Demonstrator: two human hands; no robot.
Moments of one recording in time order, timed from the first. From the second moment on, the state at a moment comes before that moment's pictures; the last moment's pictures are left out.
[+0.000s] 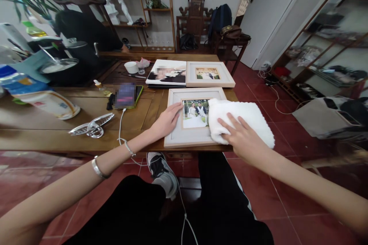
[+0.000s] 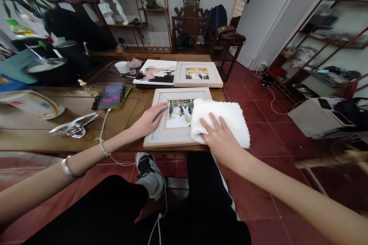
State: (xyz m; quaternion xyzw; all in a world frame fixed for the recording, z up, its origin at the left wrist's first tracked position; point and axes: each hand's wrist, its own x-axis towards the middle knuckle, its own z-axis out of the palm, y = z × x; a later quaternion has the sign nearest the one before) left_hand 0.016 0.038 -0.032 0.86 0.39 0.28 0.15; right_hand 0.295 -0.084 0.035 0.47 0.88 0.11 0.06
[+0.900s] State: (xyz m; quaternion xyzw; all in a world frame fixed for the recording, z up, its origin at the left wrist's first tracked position) left_hand 0.019 0.039 -0.027 0.86 0.38 0.30 0.14; right_hand 0.235 0.073 0.029 0.36 0.92 0.11 -0.01
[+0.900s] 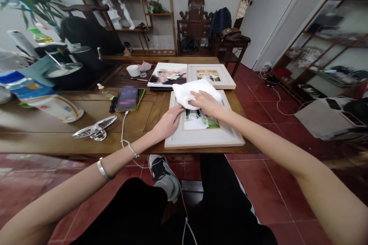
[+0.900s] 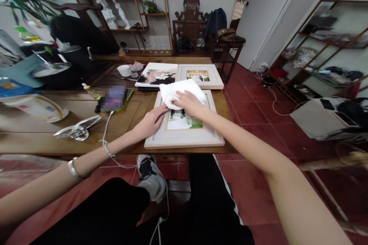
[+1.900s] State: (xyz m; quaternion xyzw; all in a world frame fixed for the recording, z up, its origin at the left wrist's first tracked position) left_hand 0.024 0.029 -0.033 0.84 0.45 0.28 0.13; right_hand 0.300 0.028 0.028 0.47 0.87 0.13 0.01
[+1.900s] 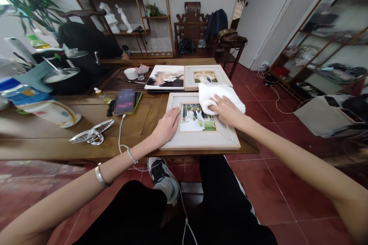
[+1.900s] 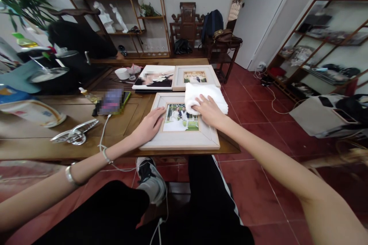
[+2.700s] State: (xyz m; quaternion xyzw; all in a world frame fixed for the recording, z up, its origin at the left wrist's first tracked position) left_hand 0.026 0.026 -0.036 0.85 0.46 0.25 0.09; right_hand 0.294 0.031 0.033 0.52 0.84 0.12 0.03
